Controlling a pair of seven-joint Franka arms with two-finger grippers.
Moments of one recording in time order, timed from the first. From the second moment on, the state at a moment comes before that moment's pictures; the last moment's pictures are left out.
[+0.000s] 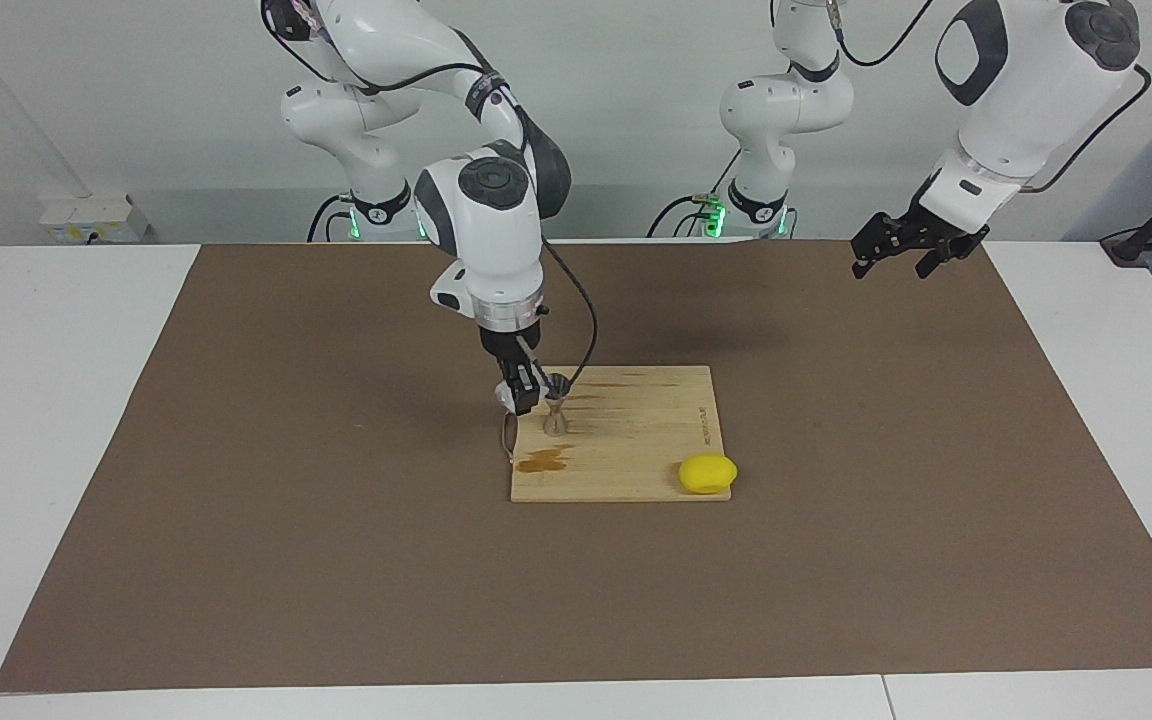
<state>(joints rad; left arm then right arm) 0.07 -0.12 -0.10 -1.82 -0.09 1.67 0.02 0.47 0.31 0.02 -1.68 -0.07 2.09 1.75</state>
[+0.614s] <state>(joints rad) -0.04 -0.11 0.03 -1.81 -0.08 1.68 0.04 0.47 0.31 0.02 -1.68 -0.09 2.09 1.75</state>
